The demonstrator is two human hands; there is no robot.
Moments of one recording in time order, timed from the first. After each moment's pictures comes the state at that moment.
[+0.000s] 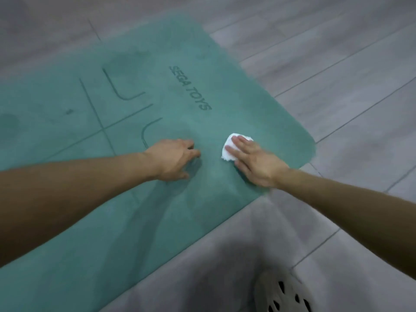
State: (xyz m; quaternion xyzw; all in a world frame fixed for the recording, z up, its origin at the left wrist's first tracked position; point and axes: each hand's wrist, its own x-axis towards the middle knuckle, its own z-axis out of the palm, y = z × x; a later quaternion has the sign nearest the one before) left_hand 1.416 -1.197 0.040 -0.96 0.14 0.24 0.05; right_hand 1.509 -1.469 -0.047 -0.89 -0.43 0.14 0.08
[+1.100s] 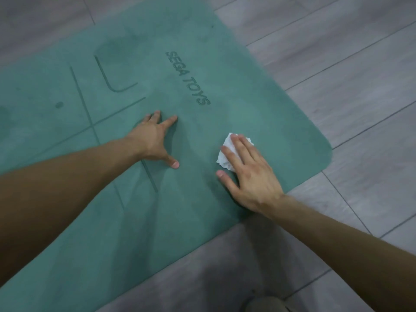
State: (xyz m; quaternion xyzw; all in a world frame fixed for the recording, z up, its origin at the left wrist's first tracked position) left_hand 1.469 -1.158 0.007 -0.95 -0.14 0.28 -0.04; right_hand 1.481 -1.451 -0.070 -0.91 -0.38 0.03 0.18
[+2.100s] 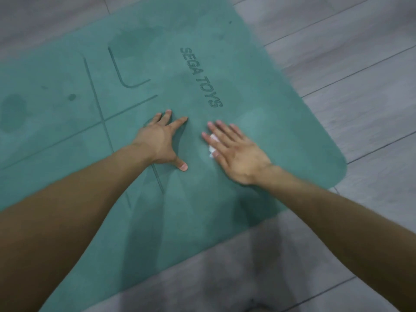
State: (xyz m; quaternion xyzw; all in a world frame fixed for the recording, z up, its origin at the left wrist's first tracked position) left_hand 1.466 -1.155 -0.002 -0.95 -0.17 0.26 -0.06; right_hand 1.546 -1.387 -0.069 -0.84 -0.52 0.09 0.06
